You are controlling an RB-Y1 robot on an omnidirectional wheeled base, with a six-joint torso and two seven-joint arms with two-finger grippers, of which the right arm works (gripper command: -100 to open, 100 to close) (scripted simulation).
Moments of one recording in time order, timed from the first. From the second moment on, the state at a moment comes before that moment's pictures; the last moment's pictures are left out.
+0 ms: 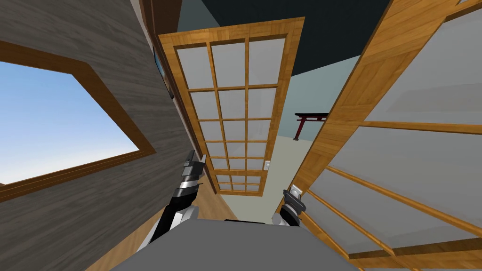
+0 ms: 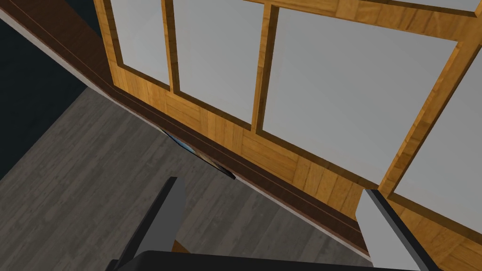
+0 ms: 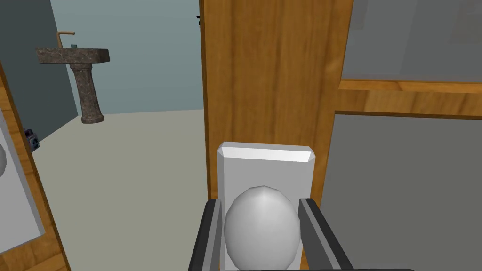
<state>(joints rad) 0.03 -0.05 0.07 -0.81 -1.05 -1.14 -0.94</state>
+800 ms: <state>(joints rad) -0.01 -0.01 -0.03 -0.78 -1.11 -1.20 -0.89</state>
